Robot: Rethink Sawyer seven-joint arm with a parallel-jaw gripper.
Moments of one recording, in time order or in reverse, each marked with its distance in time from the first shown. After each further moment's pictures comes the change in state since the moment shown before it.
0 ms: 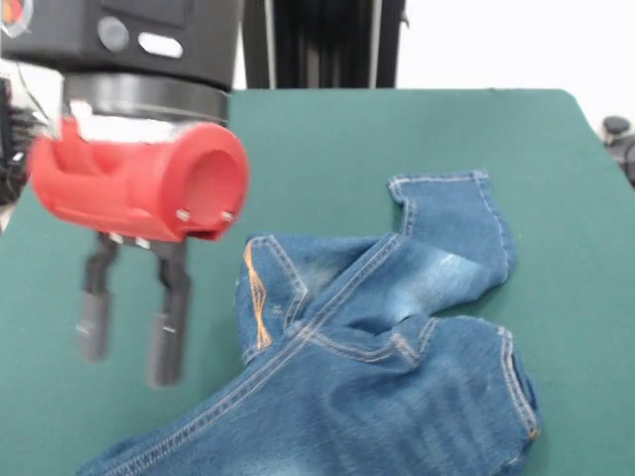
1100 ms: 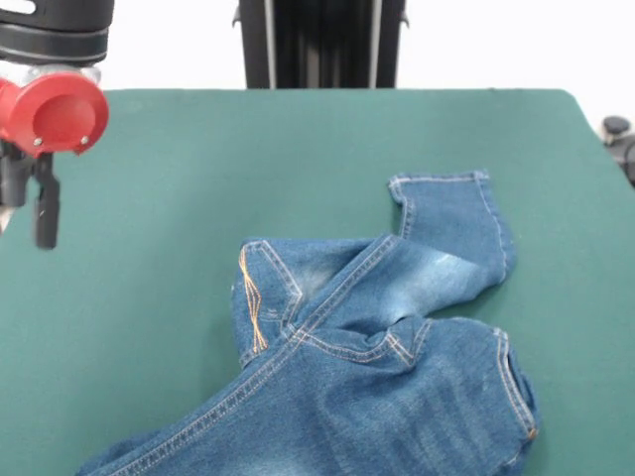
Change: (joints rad) arm 0.068 -0.084 -0.339 0.033 0.260 0.290 0.054
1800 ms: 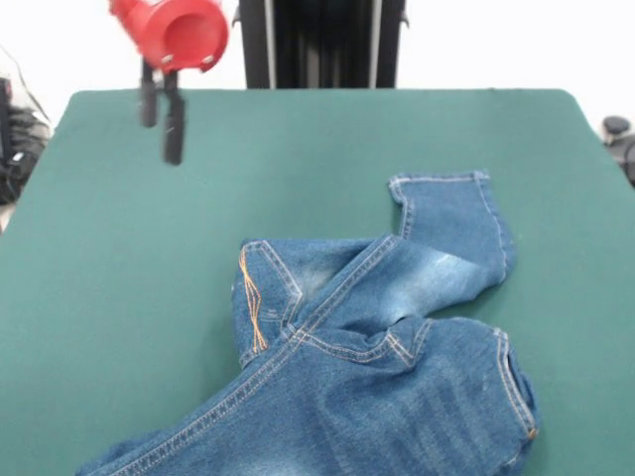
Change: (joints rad) arm 0.114 -0.126 -0.138 0.184 0.194 0.005 0.183
